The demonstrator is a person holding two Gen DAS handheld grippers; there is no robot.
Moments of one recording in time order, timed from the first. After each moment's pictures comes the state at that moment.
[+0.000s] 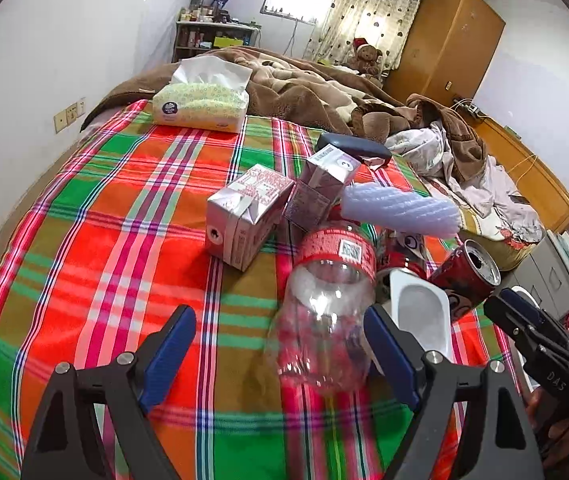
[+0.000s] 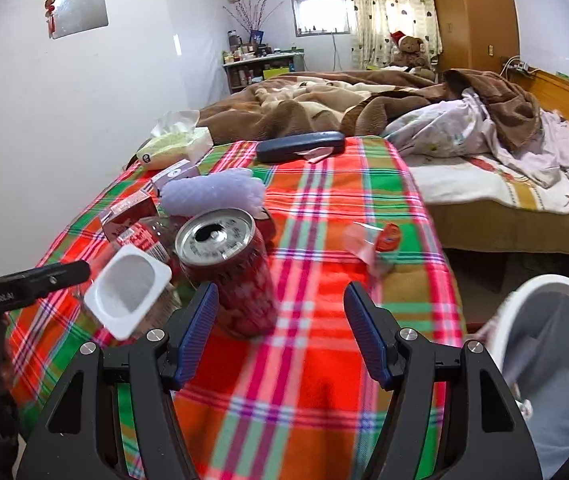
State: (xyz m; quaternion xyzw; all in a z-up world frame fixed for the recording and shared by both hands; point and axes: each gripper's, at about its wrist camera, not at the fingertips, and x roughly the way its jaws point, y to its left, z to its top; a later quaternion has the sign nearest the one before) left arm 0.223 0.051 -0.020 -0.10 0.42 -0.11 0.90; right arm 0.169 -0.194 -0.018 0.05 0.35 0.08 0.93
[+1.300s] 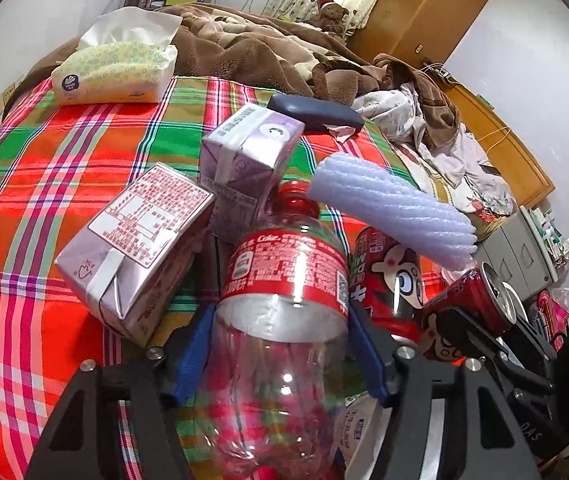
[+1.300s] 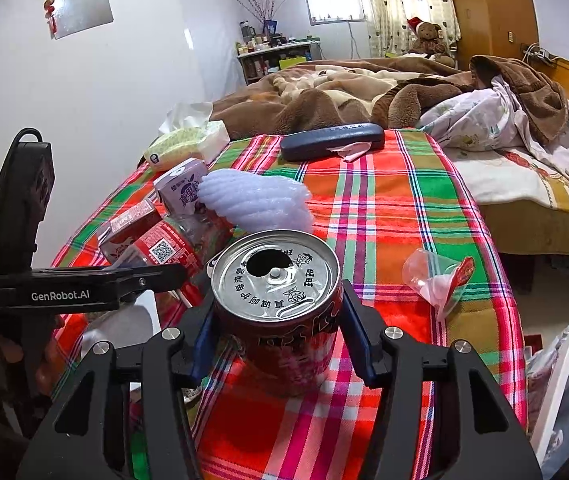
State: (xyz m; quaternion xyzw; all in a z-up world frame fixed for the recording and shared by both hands) left arm 0.314 0.006 -0.048 -0.10 0.48 -0.20 0.85; right arm 0.209 -0.175 -0.028 0.06 0.36 0.11 0.92
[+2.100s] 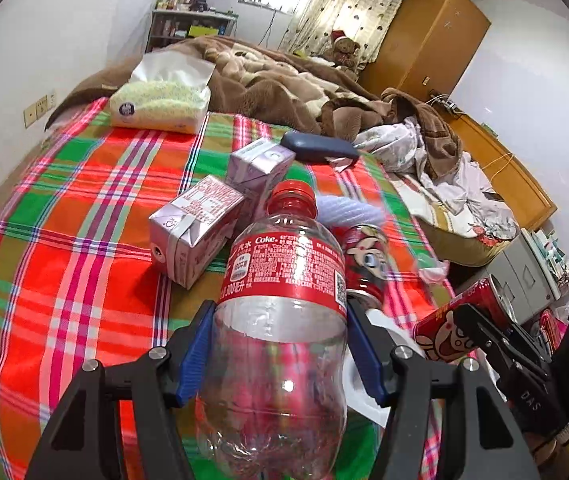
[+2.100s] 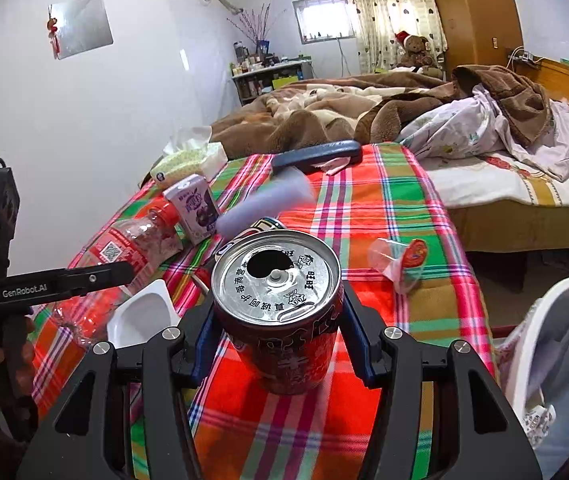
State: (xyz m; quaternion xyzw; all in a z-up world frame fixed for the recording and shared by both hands) left arm 0.242 0.031 -0.002 -0.12 0.43 -0.16 0.88; right arm 0.172 -0.196 -0.012 0.08 0.33 0.10 0.94
